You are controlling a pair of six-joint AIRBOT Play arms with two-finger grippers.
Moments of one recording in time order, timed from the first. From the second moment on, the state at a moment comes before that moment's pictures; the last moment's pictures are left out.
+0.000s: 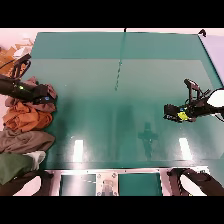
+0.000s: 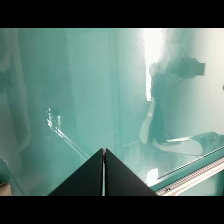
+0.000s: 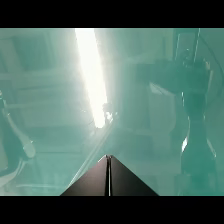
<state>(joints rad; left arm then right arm) 0.15 -1.10 1.15 1.00 -1.47 -1.36 -0.02 -0.92 0.82 -1.32 1.27 1.78</state>
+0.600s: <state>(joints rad) 0.15 -1.11 1.15 1.25 -1.11 -1.36 -0.02 -0.93 0.82 -1.32 1.16 1.78</state>
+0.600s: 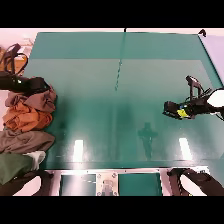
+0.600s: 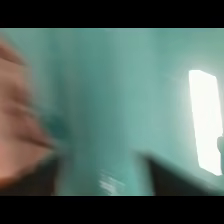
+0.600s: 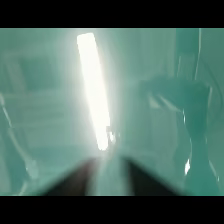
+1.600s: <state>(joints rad) 0.13 -1.59 1.29 1.86 -0.81 -1.36 -0.02 -0.97 0.83 -1.33 0.99 1.78</state>
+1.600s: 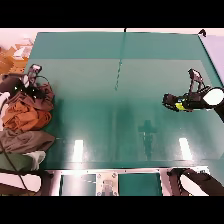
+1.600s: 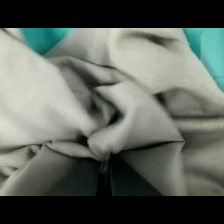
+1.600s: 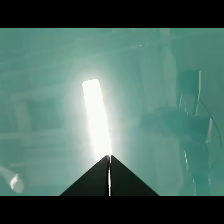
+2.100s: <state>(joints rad) -0.29 -1.39 1.65 1.53 -1.06 -1.29 -0.17 -0.97 0.98 -1.32 1.16 1.74</state>
